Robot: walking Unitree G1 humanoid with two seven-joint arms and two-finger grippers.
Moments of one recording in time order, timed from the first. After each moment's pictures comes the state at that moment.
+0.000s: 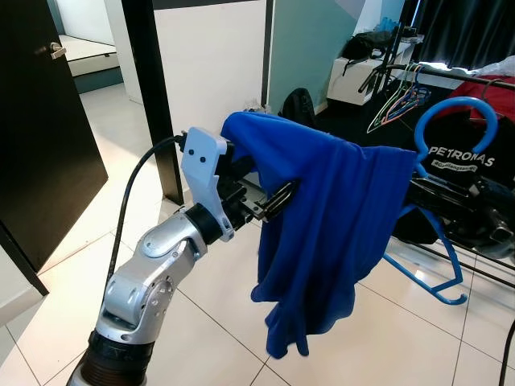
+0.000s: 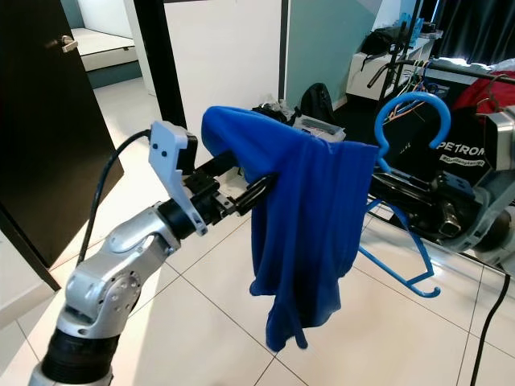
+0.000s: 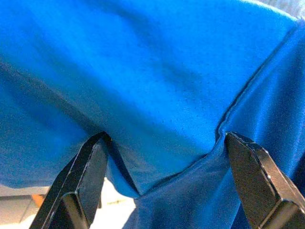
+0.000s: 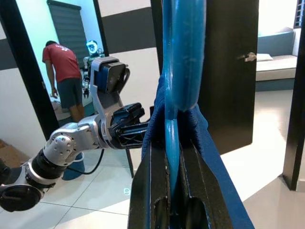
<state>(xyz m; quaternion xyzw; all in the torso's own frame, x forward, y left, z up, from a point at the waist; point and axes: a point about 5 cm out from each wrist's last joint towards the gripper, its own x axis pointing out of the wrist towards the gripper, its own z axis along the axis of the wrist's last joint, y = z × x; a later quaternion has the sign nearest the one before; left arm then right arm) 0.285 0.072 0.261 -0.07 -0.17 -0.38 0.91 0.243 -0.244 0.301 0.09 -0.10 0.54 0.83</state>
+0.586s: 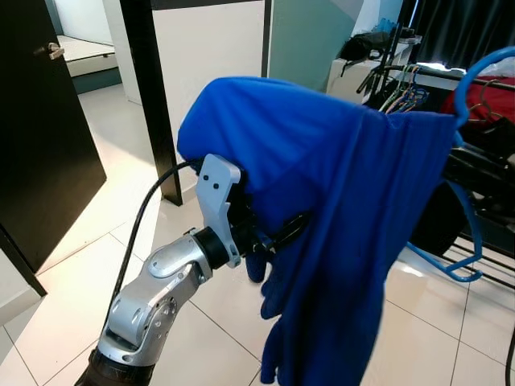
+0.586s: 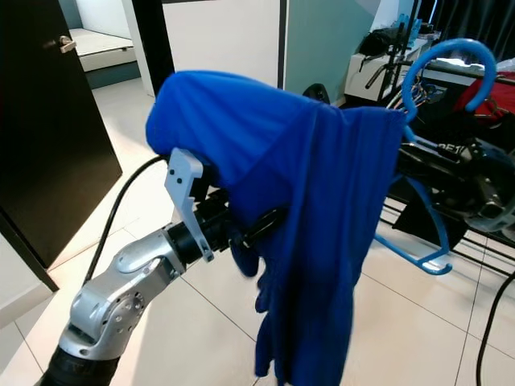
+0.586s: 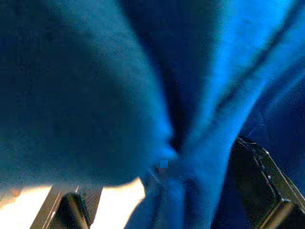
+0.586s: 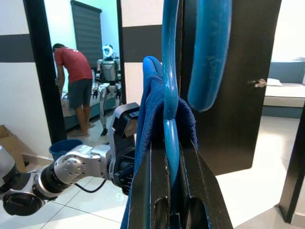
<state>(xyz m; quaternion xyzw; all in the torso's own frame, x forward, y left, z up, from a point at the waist) 0.273 0.068 0.238 -0.06 -0.13 -0.43 0.89 0.231 -0.248 0.336 0.06 -0.14 0.57 0.81</state>
